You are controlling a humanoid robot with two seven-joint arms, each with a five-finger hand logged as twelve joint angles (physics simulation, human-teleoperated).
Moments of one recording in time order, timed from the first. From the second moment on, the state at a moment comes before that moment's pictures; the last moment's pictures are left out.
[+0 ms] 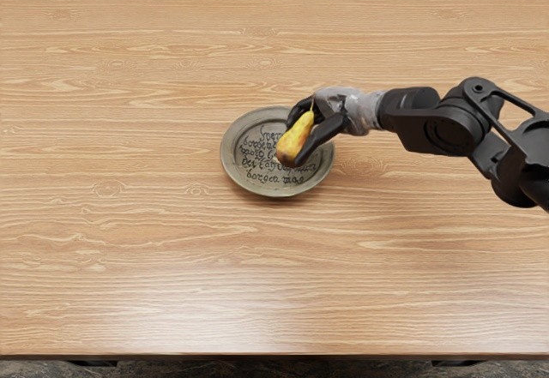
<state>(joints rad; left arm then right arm) 0.03 0.00 -0.04 -0.22 0.06 0.18 0.12 0.95 -0.29 0.72 1.13 -0.69 0.27 -0.61</state>
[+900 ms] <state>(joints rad) 0.03 0.00 -0.04 -0.22 0.06 0.18 0.12 1.01 -0.31 0.79 1.14 -0.68 0.31 -0.61</state>
